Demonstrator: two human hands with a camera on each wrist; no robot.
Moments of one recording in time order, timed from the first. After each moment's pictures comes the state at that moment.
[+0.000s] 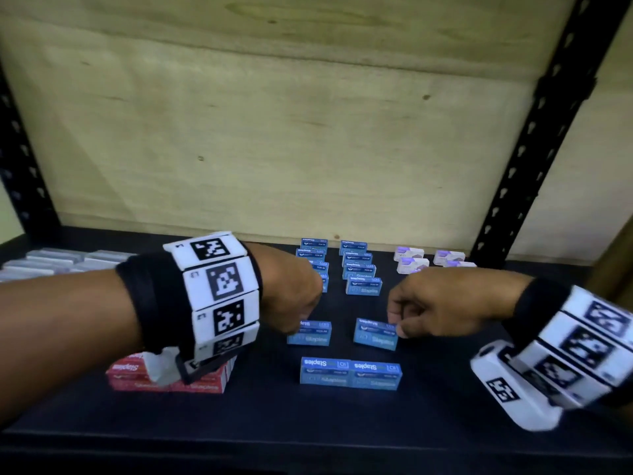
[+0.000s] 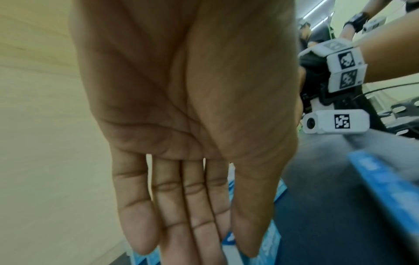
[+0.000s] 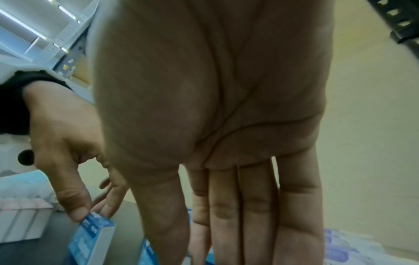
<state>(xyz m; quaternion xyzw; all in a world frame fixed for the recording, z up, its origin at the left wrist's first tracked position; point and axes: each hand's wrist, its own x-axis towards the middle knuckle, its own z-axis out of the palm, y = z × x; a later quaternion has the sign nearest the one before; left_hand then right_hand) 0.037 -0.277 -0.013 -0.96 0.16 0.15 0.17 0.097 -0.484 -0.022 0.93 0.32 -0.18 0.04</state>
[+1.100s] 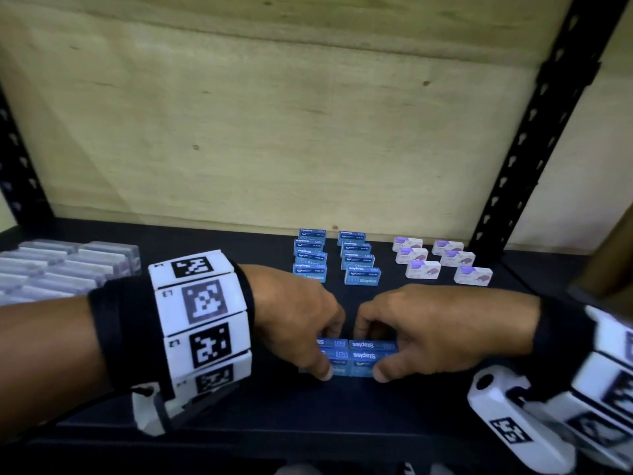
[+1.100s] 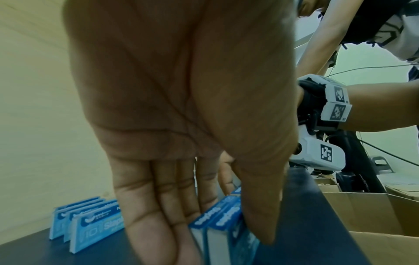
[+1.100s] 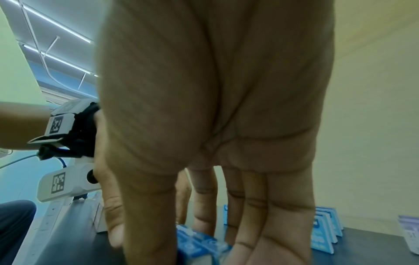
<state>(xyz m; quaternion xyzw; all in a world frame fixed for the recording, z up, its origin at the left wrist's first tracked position) 0.013 -0.294 -0.020 -0.96 0.18 0.22 0.04 0.050 -0.469 -0.024 0.90 0.39 -0.17 0.04</state>
